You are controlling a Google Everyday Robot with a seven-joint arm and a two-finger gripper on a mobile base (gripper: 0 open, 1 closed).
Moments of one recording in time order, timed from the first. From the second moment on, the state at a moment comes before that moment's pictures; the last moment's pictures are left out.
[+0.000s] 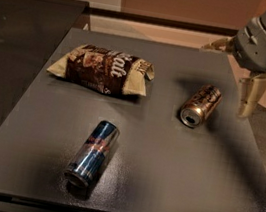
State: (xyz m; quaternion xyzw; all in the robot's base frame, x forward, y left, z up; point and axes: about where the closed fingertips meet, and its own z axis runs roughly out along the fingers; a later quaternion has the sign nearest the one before) arm 0.526 -0.186 0.935 -0.83 0.53 0.01 0.16
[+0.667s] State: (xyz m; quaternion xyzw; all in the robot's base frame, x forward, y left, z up) arm 0.540 -0.175 0.916 -0.91 0.38 -0.02 0.15
